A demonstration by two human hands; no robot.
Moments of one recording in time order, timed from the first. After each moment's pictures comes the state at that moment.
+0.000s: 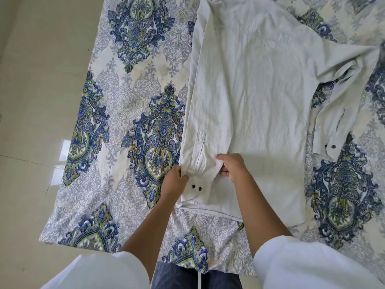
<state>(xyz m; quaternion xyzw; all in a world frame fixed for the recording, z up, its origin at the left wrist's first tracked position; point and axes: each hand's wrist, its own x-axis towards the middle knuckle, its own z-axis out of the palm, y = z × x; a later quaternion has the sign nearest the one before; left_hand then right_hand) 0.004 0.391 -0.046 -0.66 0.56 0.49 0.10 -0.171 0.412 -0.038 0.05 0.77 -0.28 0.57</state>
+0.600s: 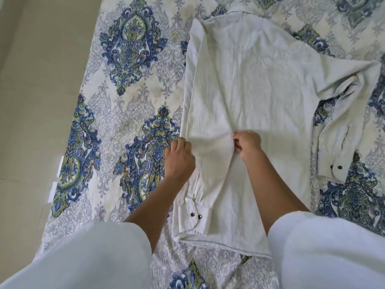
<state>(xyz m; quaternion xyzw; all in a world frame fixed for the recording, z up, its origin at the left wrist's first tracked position) -0.067 0.294 -0.057 -0.50 0.85 0.16 0.10 -0.257 0.317 -0.052 0.06 0.79 -0.38 0.47</state>
